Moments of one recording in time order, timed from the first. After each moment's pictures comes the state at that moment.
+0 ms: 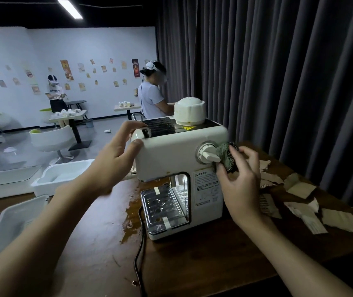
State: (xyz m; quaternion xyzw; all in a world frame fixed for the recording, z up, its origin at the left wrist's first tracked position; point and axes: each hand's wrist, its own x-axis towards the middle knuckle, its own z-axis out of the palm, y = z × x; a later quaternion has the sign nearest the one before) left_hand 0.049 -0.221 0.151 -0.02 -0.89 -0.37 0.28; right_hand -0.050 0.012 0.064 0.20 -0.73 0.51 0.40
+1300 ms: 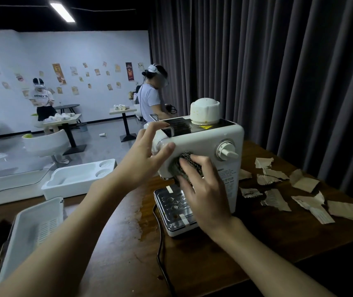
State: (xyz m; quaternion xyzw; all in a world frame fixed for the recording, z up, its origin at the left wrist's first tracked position) left_hand 0.044 -0.233 0.146 -0.08 -0.89 -0.36 0.25; right_hand 0.013 -0.071 0.062 0.34 -0.74 0.35 0.46
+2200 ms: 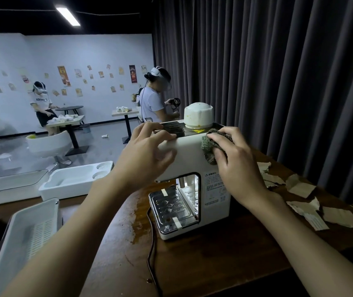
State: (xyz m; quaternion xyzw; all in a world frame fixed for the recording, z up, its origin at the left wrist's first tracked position) left_hand 0.050 -0.204 0.165 -0.05 -0.94 -0.14 0.30; right_hand -0.029 -0.001 0.125 0.33 -0.78 0.37 0.37
